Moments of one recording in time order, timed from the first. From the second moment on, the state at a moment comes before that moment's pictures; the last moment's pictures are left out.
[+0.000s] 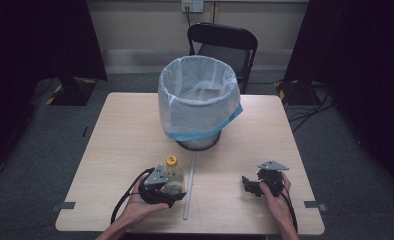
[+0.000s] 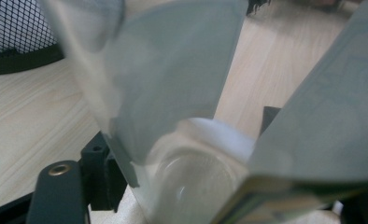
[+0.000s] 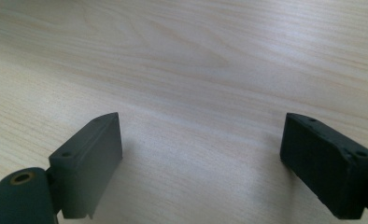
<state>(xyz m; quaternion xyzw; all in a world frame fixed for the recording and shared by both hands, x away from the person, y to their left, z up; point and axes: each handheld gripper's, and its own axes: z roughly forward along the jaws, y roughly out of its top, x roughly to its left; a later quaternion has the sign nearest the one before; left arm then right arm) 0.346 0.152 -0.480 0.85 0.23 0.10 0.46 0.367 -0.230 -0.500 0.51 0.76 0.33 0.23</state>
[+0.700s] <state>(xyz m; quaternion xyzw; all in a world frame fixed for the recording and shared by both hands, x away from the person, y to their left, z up) 0.342 0.151 -0.473 0.85 0.24 0.09 0.47 0.367 -0.230 -0.500 0.51 0.76 0.33 0.23</state>
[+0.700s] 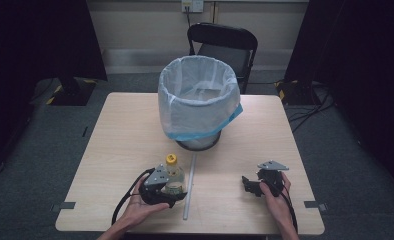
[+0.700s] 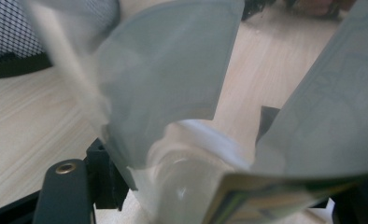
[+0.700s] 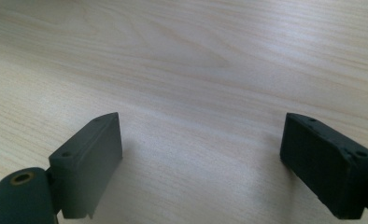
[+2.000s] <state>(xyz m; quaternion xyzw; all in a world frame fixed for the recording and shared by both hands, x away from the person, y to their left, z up) 0.348 0.177 -0.402 0.81 0.24 0.11 0.53 0.367 -0.230 -0.500 0.52 0.76 0.33 0.23</state>
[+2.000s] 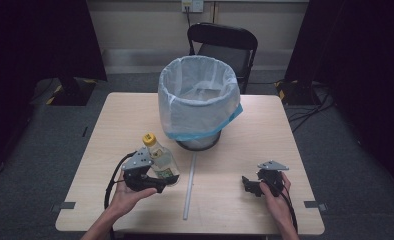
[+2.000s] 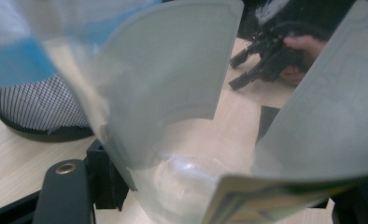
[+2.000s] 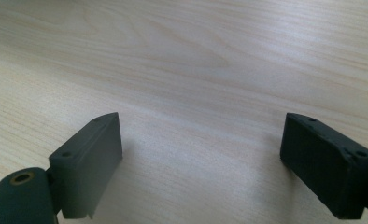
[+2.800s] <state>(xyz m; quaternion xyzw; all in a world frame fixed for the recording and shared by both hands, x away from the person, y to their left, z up) 0.359 0.180 -0.326 0.78 0.21 0.14 0.57 0.367 -0.230 -0.500 0.51 0.76 0.33 0.23</state>
